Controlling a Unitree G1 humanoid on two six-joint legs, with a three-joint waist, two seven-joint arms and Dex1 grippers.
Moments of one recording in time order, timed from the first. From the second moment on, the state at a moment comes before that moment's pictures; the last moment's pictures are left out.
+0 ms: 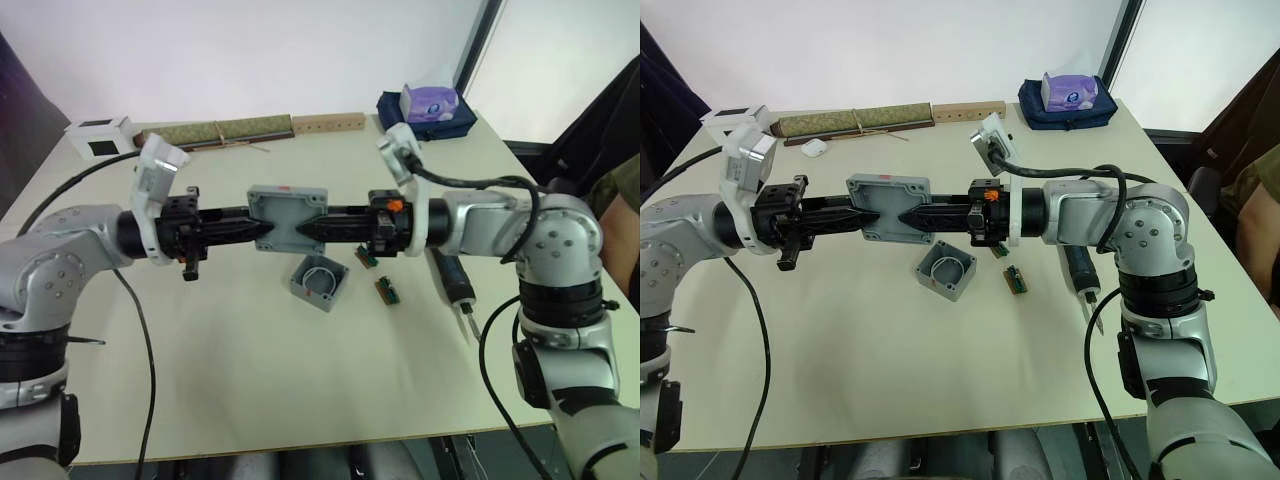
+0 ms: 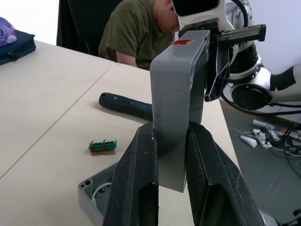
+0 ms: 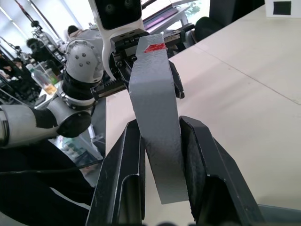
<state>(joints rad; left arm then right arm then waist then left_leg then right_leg) -0.59 0.83 0.18 -0.22 -0.94 0.85 -1.09 -0.91 -0.53 0.01 -0.19 1.27 1.22 0.52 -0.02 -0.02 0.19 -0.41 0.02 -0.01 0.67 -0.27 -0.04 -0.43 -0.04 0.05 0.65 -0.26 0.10</state>
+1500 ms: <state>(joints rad) -0.48 1.00 0.13 -0.16 -0.73 0.75 -1.26 -0.50 -0.62 0.36 0.14 -0.96 -0.72 0.09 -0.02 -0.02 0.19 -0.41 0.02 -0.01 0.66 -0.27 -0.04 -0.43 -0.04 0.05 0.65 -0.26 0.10</state>
